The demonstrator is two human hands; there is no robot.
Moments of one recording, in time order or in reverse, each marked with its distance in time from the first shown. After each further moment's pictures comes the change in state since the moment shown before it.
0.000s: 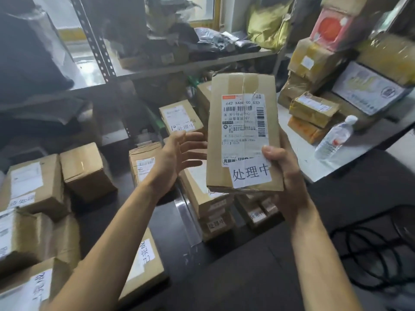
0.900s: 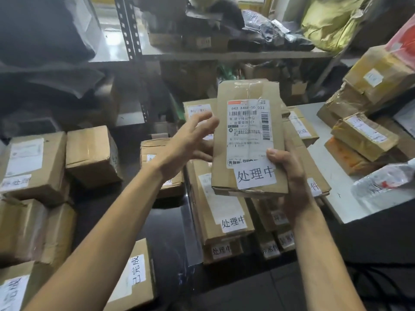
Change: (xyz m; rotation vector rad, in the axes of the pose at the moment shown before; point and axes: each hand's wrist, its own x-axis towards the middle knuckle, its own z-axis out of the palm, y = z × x) left_hand 0.088 0.009 -0.039 0.102 -0.018 0.026; right_hand 0.122 0.050 0.007 -0.044 -0.136 0.193
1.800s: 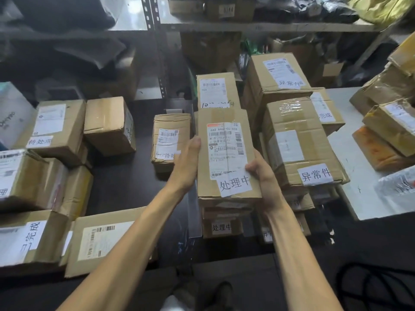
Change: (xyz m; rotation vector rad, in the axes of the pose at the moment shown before) left_hand -0.040 -0.101 0.047 0.030 0.451 -0.190; right_hand -0.010 0.072 -0.012 0.162 -0.154 0.325
